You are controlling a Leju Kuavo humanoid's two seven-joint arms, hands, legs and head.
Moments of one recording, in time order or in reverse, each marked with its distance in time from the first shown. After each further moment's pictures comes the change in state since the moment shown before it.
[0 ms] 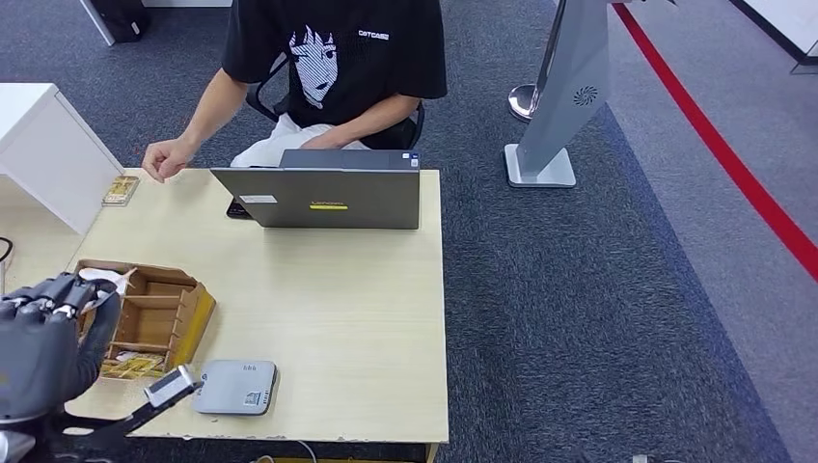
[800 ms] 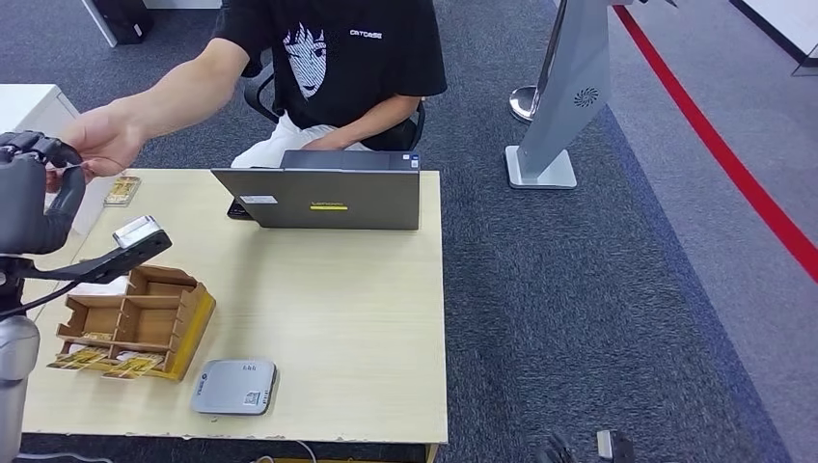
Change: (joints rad) left arm -0.574 0.077 -0.053 0.338 0.030 -0.291 0.093; right arm -0.079 0.000 0.016 0.058 0.163 0.081 -0.024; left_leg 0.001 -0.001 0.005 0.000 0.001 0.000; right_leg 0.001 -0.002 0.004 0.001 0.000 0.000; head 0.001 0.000
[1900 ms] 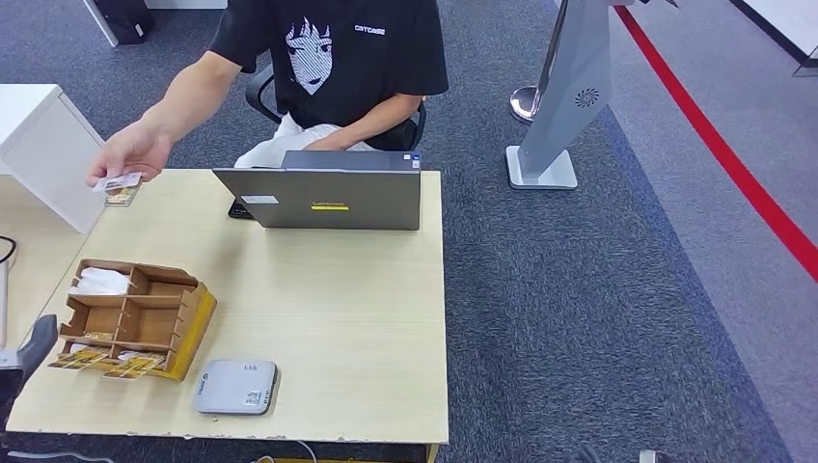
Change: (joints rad) left arm 0.485 -0.381 0.514 -0.191 0.770 0.009 -0.249; right arm 0.136 0.000 0.094 -0.179 -0.256 -0.172 0.073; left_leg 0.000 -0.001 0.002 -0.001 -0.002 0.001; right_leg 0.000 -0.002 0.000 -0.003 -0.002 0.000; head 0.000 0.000
